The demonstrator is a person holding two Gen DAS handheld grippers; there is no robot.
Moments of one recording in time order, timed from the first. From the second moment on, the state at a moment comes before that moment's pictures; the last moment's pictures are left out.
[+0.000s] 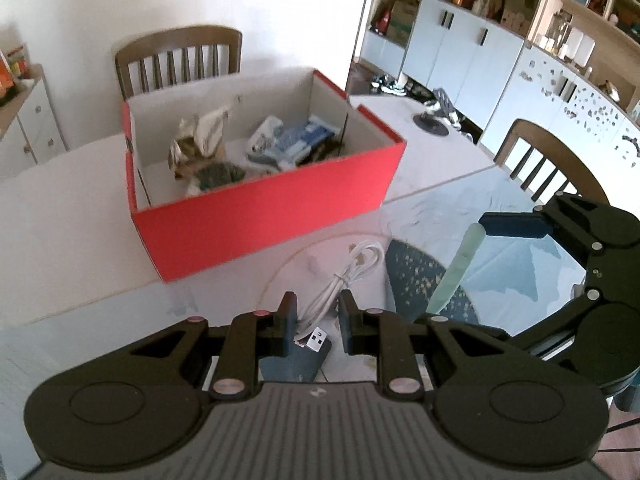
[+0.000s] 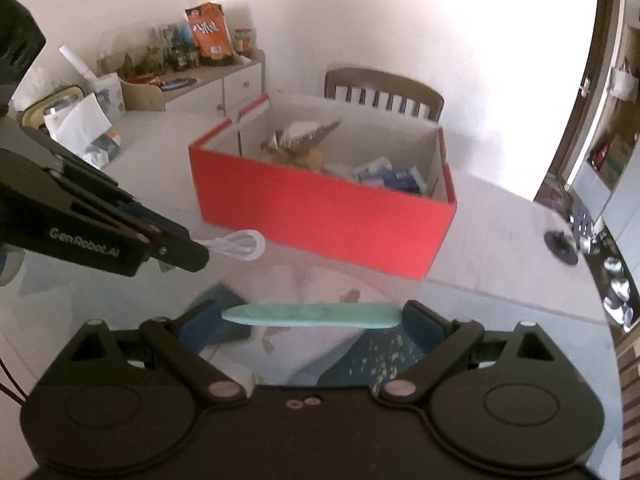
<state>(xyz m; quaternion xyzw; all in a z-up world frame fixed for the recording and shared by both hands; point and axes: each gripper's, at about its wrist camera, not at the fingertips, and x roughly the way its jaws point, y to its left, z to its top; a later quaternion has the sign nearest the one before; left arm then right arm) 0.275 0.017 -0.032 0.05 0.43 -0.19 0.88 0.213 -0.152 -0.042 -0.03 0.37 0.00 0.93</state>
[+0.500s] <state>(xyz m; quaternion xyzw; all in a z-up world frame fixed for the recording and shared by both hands) 0.291 0.027 0.019 0.03 0.39 -0.17 0.90 0.240 -0.157 0.011 -0.05 0.34 0.00 0.94</state>
